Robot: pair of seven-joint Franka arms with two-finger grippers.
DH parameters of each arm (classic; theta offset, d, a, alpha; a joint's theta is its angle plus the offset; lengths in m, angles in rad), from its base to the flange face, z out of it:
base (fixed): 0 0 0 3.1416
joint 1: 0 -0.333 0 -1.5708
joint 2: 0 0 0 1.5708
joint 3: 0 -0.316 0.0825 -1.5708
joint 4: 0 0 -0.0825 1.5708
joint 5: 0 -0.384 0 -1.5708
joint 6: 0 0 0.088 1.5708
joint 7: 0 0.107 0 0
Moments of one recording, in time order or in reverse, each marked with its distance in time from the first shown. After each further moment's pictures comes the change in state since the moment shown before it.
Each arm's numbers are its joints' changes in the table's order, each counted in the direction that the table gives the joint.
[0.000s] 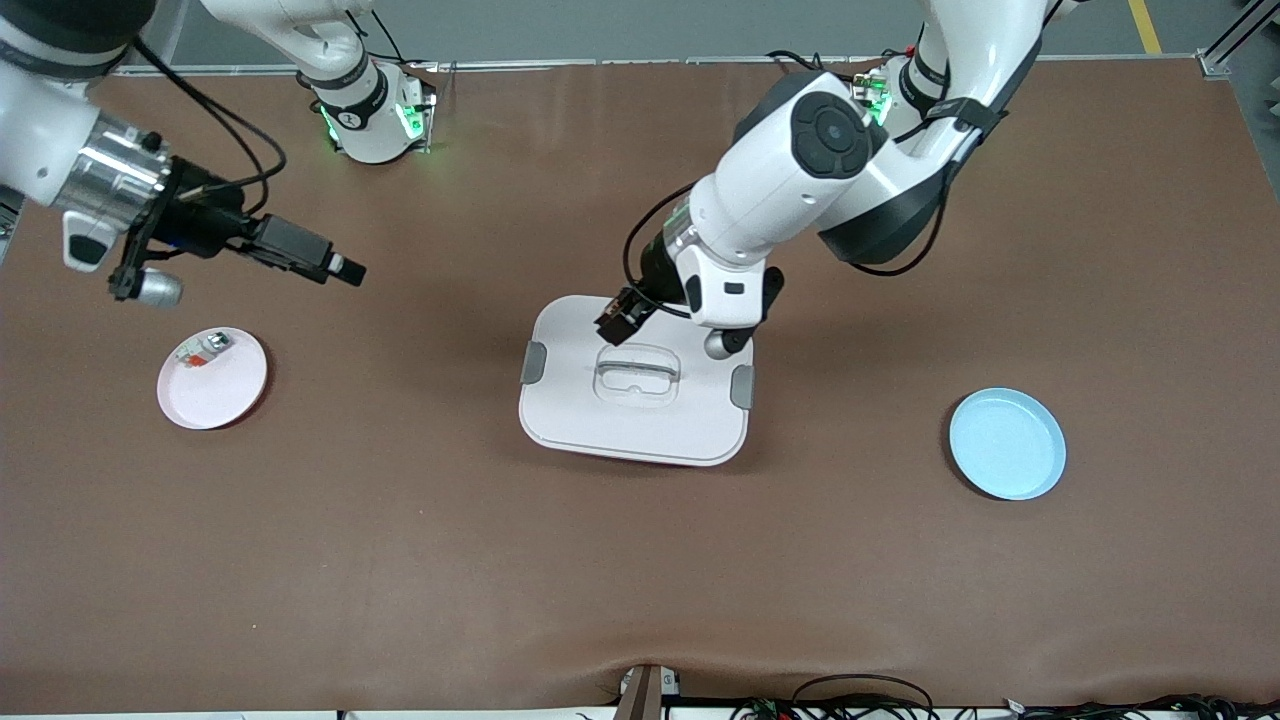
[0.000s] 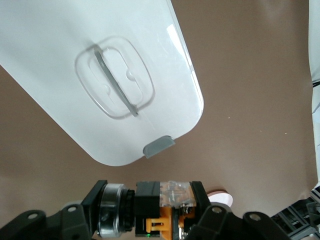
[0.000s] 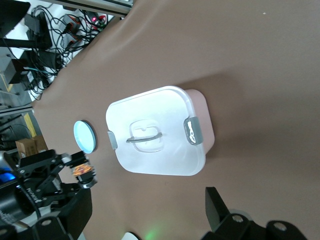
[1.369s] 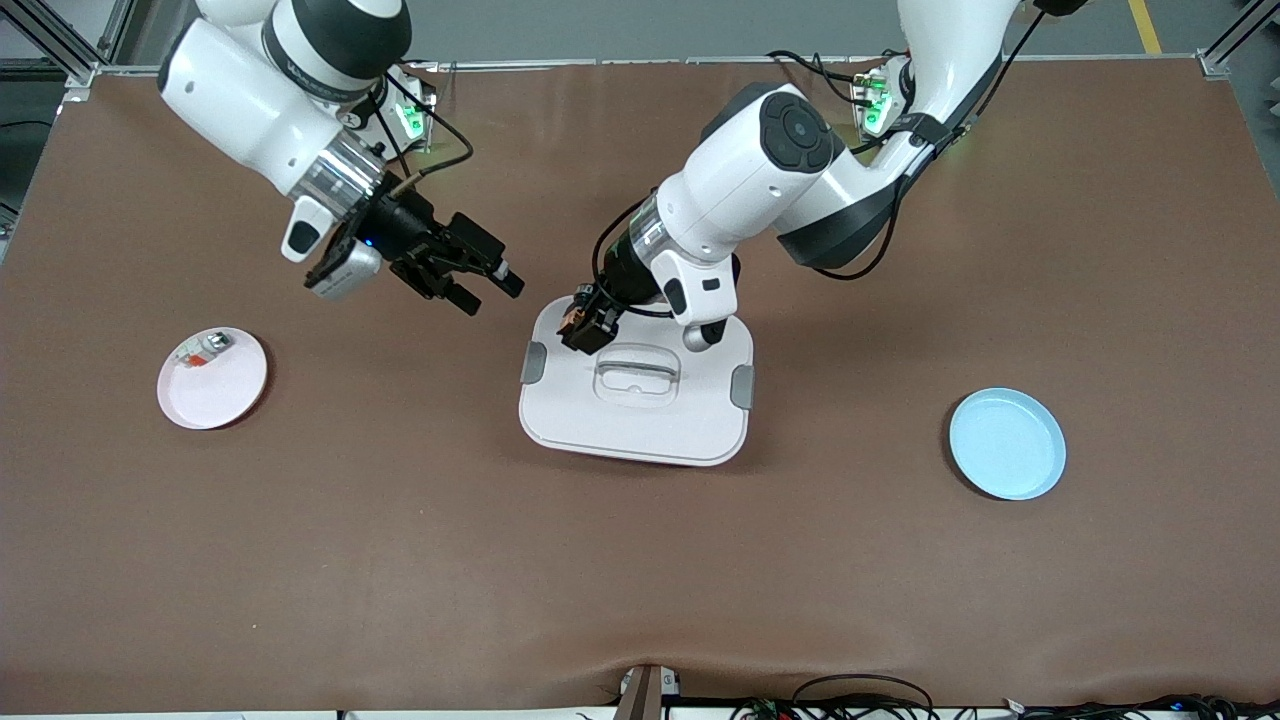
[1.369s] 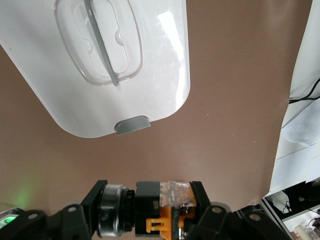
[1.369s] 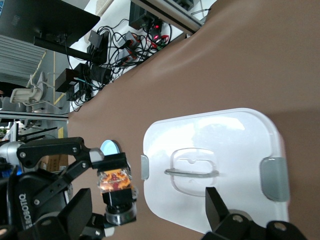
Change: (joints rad) left arm 0.038 -0.032 -0.001 0.006 0.000 0.126 -0.224; right arm -0.356 -0.080 -0.001 -0.173 -0.217 0.655 -0.229
